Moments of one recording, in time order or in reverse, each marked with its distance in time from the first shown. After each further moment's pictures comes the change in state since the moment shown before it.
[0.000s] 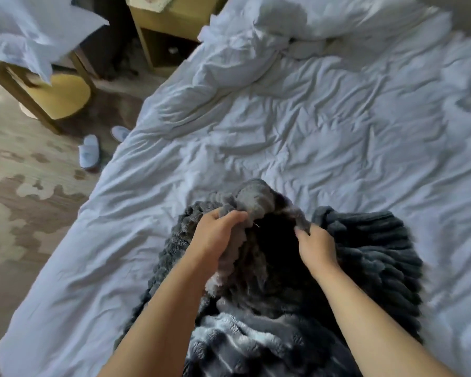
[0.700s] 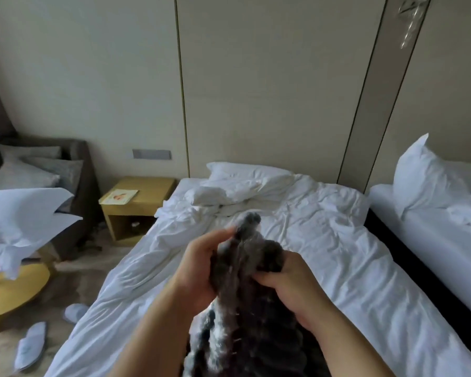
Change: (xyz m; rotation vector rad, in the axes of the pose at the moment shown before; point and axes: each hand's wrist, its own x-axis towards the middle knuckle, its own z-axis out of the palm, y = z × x) left_hand -0.159 0.176 0.100 -0.059 -0.709 0.389; right_hand -0.161 -0.150 -0.220 0.487 -0.027 -0.549
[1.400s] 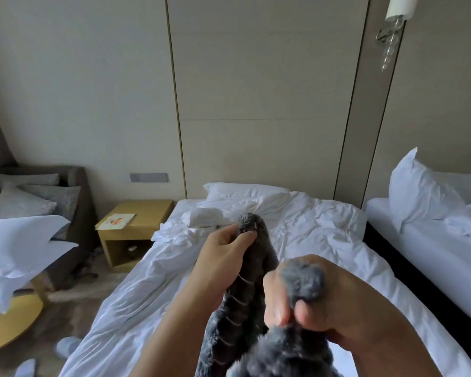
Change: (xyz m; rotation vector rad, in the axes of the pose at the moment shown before) left_hand 0.027 0.019 0.048 0.534 0.283 0.347; right_hand -0.034 -0.072 -0.050 0.348 -0.618 -0.376
